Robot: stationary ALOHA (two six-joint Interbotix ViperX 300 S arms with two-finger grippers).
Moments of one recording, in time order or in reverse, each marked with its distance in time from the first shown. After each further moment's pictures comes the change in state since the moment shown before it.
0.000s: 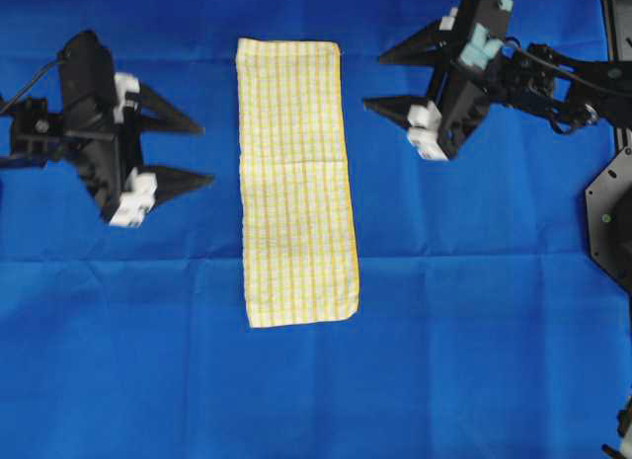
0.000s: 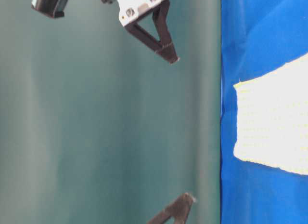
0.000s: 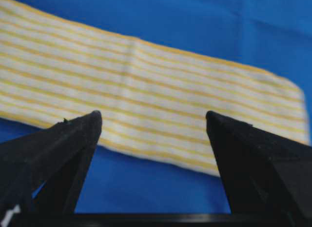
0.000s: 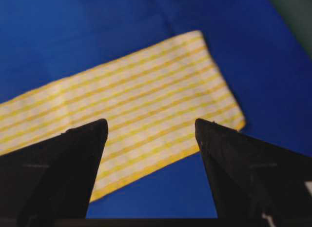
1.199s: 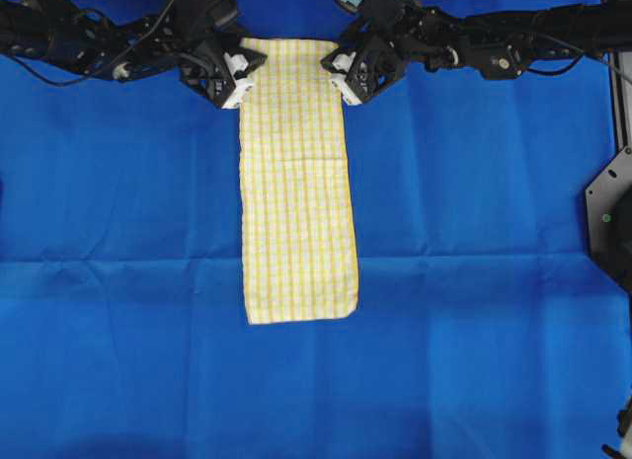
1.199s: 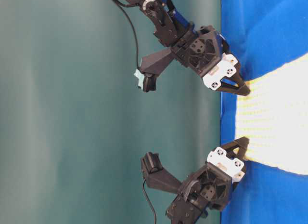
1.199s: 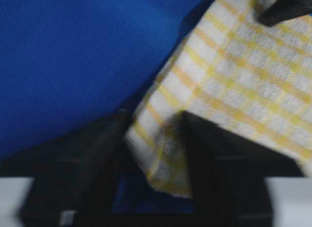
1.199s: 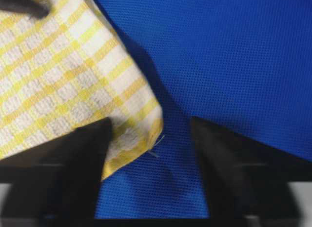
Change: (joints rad) left arm 0.359 0.673 -0.333 -0.006 -0.184 0.130; right arm -0.169 0.560 -0.298 0.071 0.051 0.014
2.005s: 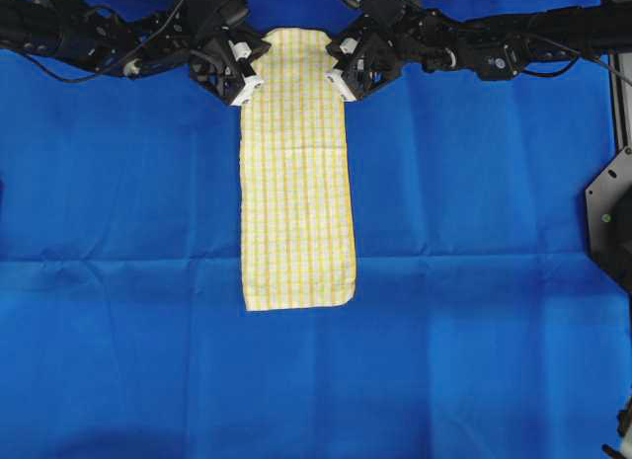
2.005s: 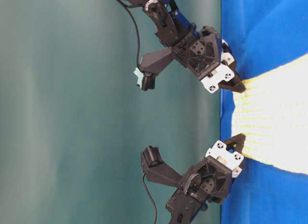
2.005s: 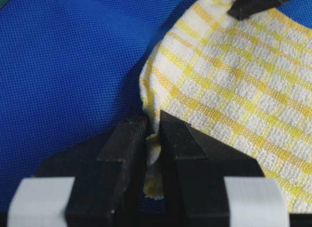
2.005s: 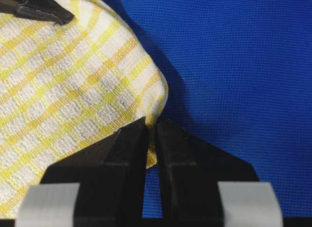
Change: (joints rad) left arm -0.002 0.018 -0.032 0.000 0.005 0.031; right arm 0.002 -0.002 0.005 0.051 -0.051 0.003
